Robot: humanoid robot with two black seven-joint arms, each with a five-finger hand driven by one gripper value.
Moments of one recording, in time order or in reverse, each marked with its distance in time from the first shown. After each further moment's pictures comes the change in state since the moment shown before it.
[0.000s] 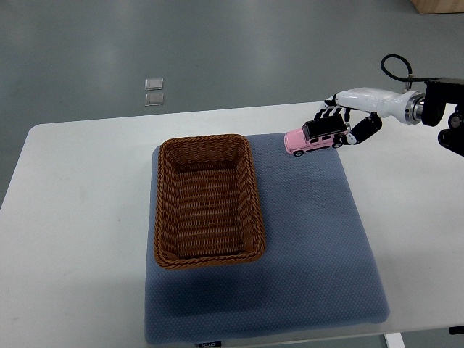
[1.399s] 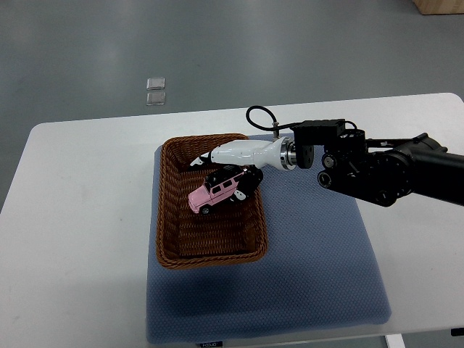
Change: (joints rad) left arm 0.000 0.000 0.000 0.000 0.000 0.000 0.000; right arm 0.005 0.422 -0.079 0.012 0.027 -0.001 -0.014
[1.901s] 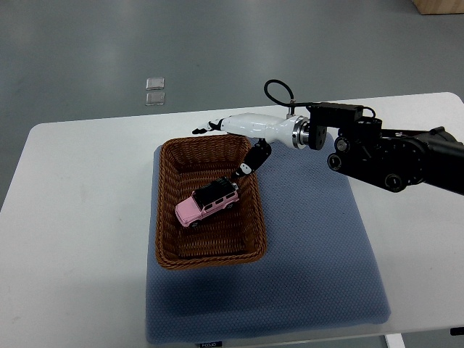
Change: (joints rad) left arm 0.000 0.000 0.000 0.000 0.000 0.000 0.000; right arm 0.005 -0.061 0.095 -0.011 0.074 -0.055 0.001
